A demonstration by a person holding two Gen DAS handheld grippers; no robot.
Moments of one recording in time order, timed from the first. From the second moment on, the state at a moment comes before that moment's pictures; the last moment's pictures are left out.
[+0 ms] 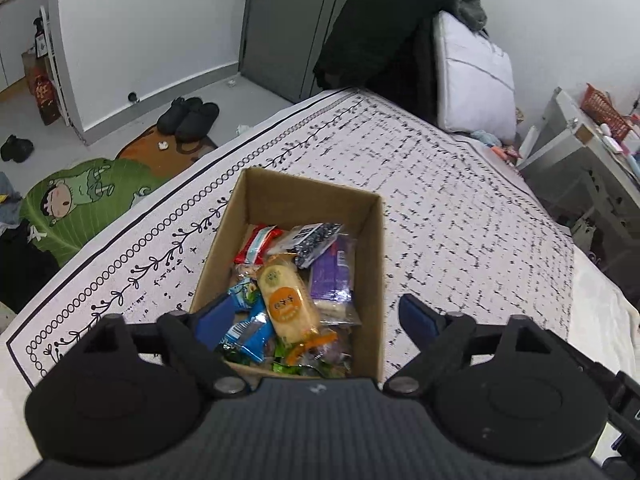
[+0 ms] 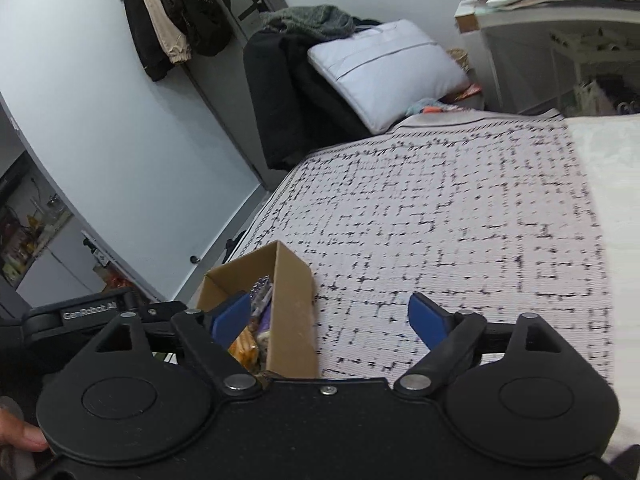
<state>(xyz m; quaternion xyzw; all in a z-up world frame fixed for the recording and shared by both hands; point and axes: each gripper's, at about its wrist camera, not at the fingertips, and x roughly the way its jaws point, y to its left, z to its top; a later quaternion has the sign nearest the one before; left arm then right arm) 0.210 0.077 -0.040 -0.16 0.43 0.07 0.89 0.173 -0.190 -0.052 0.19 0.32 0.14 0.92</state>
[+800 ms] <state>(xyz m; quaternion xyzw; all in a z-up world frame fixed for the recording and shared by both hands) 0.122 0.067 0.001 -0.14 0.37 0.03 0.92 0.099 -0.200 -0.021 0.12 0.27 0.12 0.95</state>
